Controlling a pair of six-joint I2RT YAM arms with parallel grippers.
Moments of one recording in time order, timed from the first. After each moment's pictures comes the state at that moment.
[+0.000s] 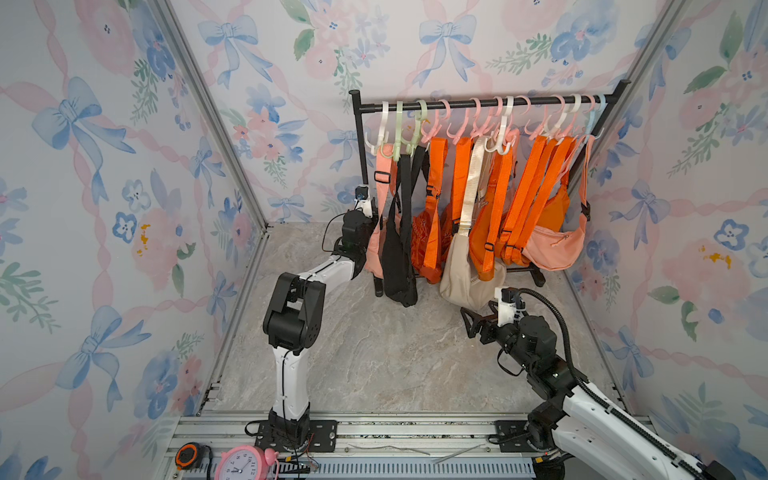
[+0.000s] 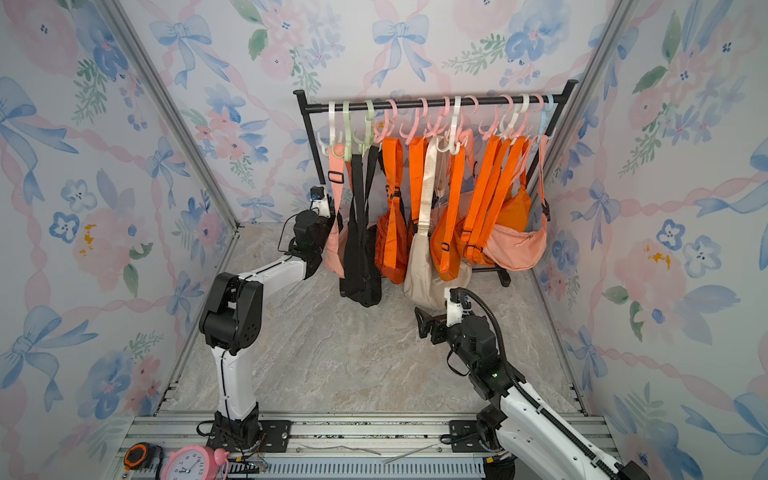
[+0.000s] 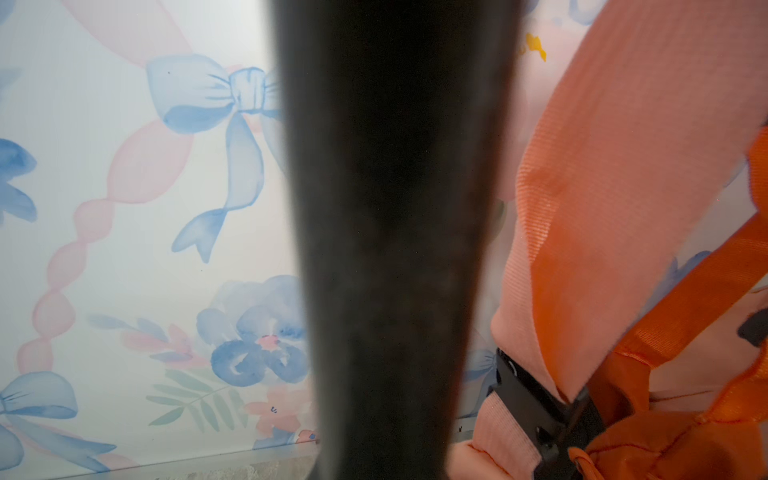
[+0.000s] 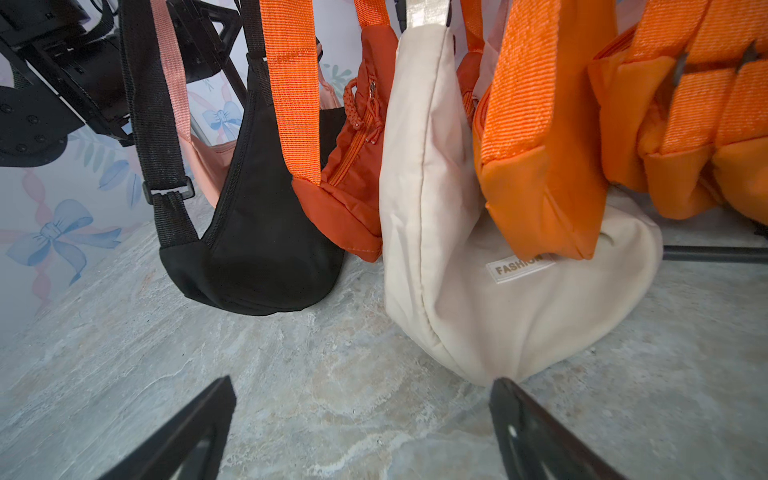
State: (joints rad) left arm -0.33 2.03 1.45 0.66 -0.18 -0.02; right arm 0.53 0.71 0.34 0.09 0.06 0.28
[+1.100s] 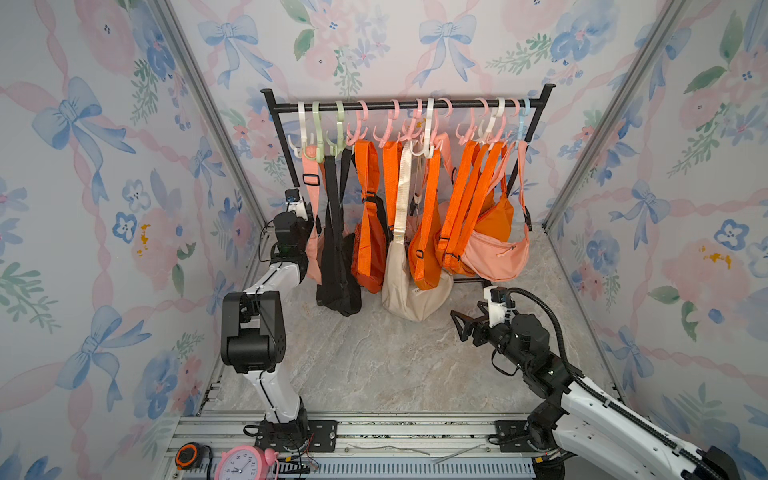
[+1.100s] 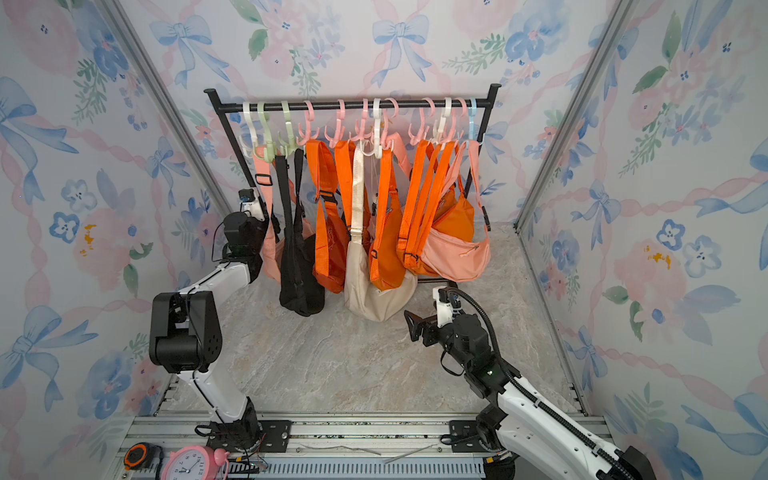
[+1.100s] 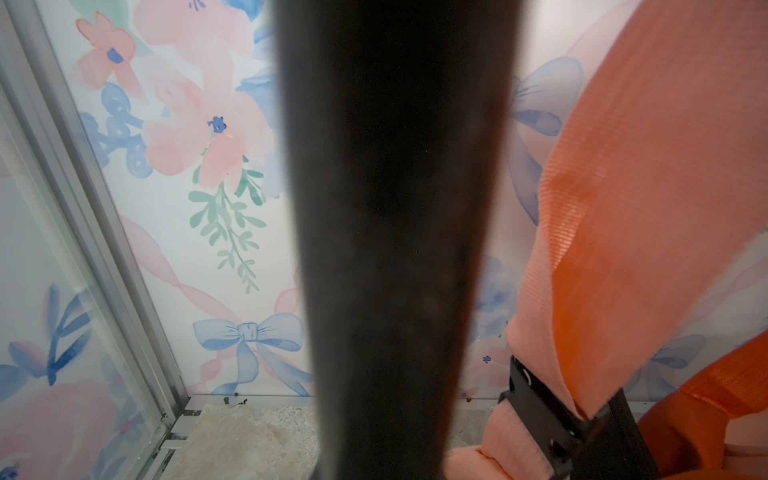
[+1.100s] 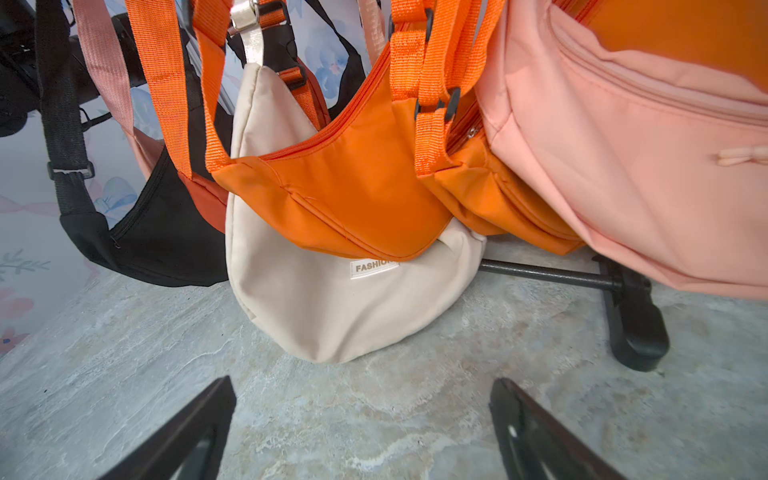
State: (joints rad) left arm 0.05 1.81 1.25 0.55 0.05 -0.03; right arm 0.62 0.77 0.39 0.09 0.06 0.28
